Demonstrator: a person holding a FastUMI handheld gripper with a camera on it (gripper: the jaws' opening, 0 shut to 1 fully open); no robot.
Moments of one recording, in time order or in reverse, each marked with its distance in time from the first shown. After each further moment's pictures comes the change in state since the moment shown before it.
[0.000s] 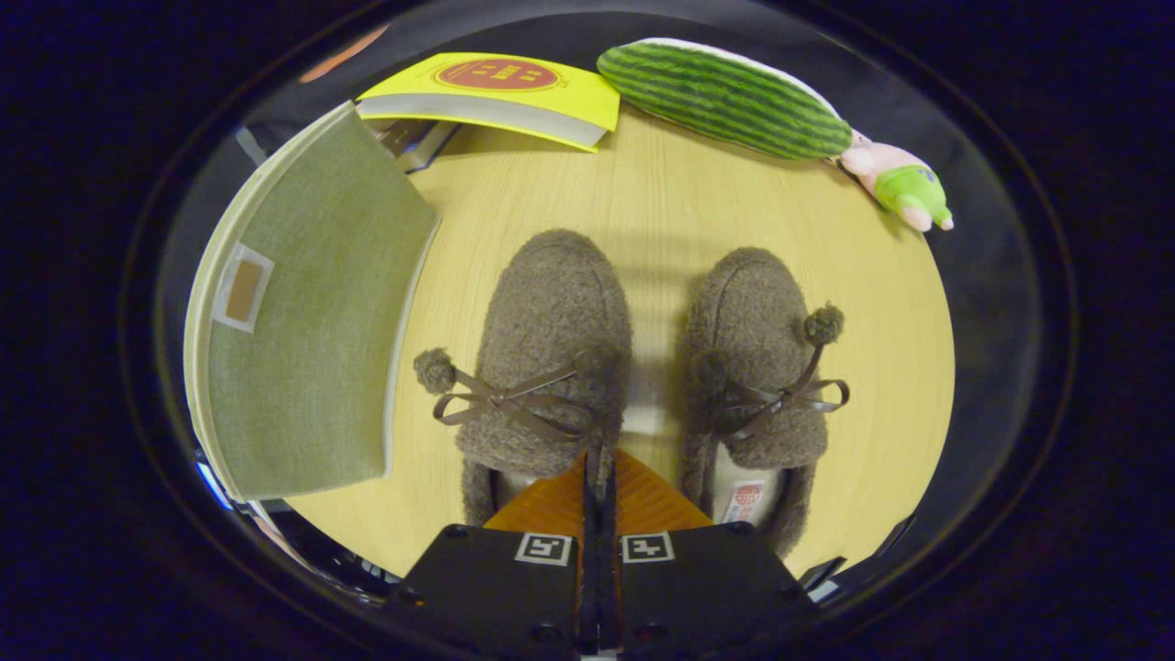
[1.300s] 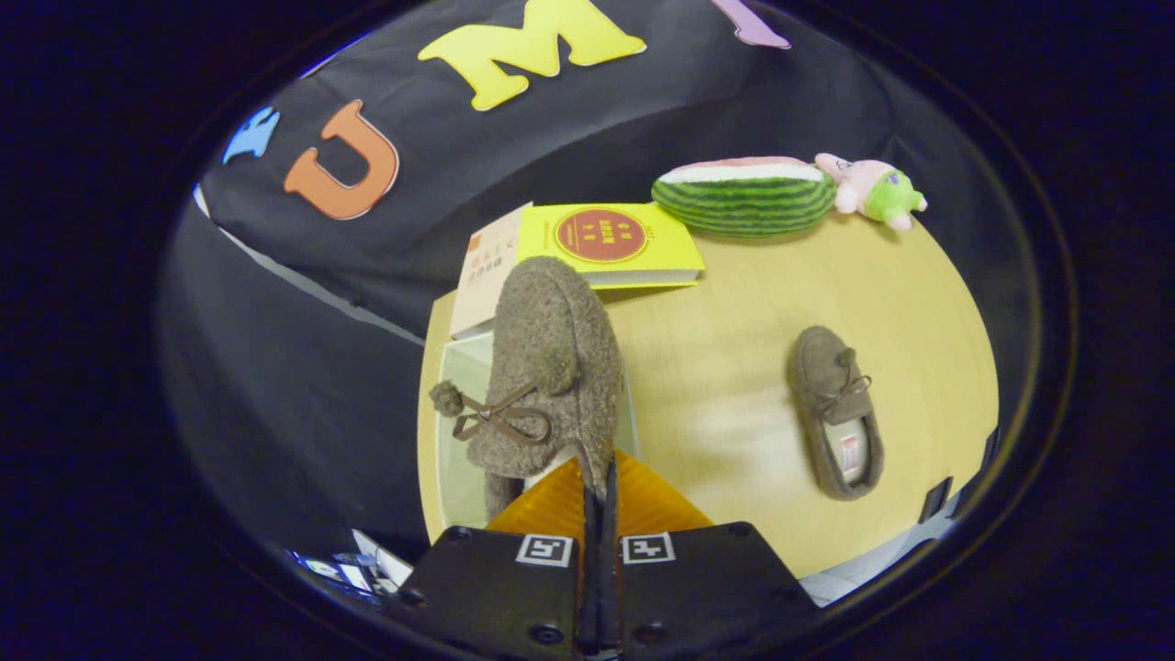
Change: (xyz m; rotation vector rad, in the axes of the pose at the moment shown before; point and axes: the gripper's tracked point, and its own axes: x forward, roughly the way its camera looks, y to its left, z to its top) arm -0.175 0.142 0.077 0.301 -0.283 0.324
